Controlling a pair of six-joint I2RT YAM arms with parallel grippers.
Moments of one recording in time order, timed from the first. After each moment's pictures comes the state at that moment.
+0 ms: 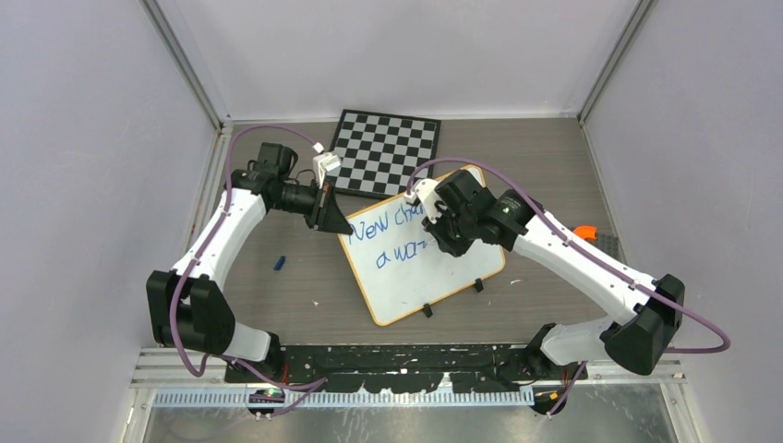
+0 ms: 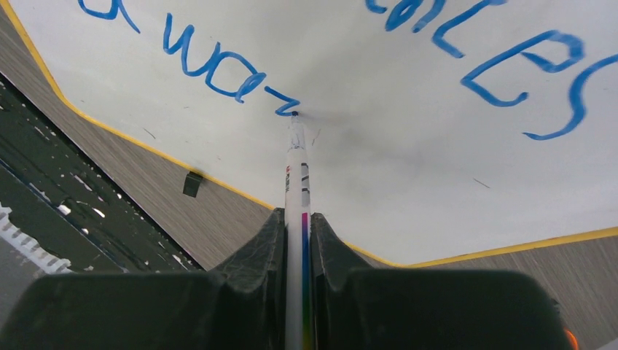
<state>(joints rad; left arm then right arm) -0.19 1.43 1.23 -0.89 1.02 0.29 0.78 1.32 1.27 -0.93 -0.02 -0.14</state>
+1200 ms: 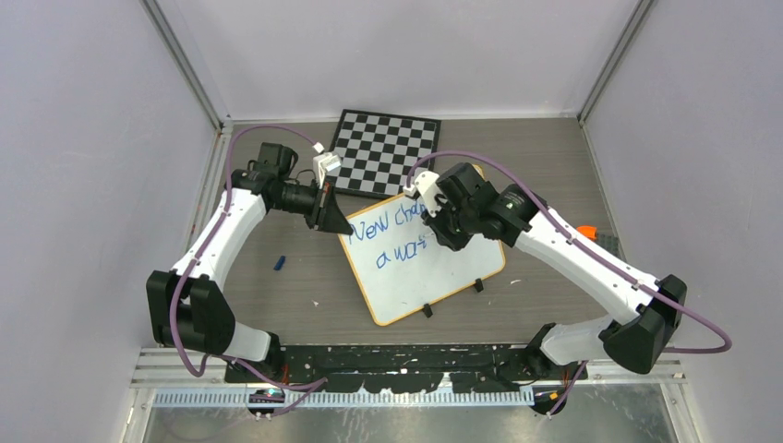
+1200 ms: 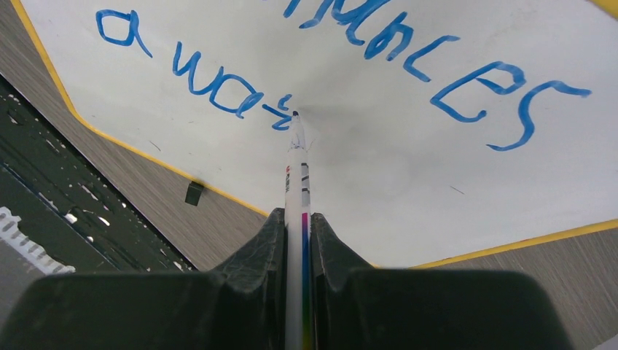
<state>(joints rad) -0.19 1.43 1.23 -0.89 1.02 0.29 0.78 1.34 1.34 -0.95 -0.01 -0.15</state>
